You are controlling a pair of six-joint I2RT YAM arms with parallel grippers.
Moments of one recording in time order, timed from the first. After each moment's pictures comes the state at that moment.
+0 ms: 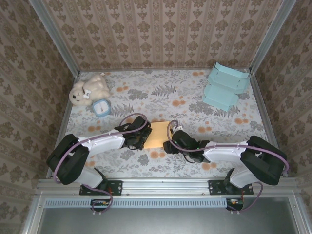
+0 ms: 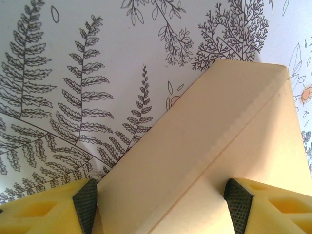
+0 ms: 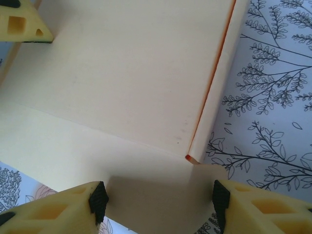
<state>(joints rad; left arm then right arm) -0.80 1.45 0.70 -0.31 -0.08 -1.72 0.92 1.44 0.53 0.11 0.18 0.59</state>
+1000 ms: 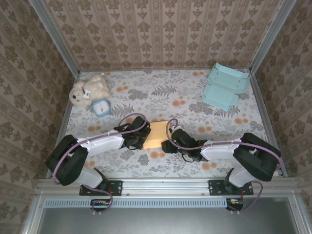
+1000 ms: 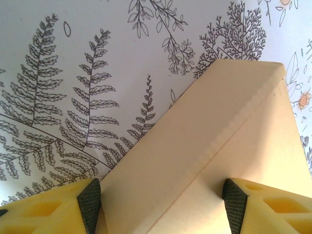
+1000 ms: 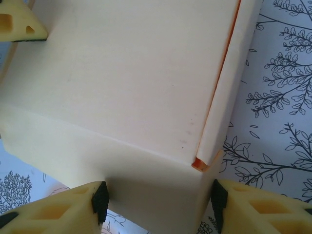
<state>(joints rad) -0.80 1.44 0.69 -0.32 -0.10 -1.72 0.89 1.51 0.53 0.20 0.09 0.63</state>
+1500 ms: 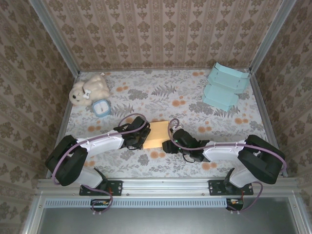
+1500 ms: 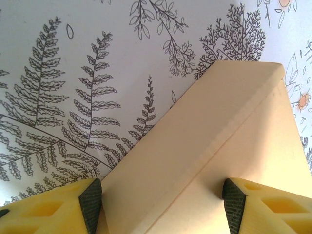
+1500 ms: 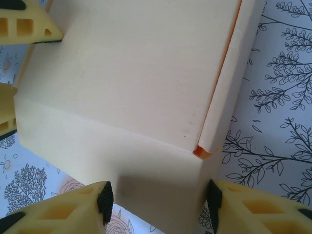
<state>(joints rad) -0.80 1.43 0.69 -0.32 -0.11 -1.72 0.89 1.45 0.52 0.17 0.07 0.63</state>
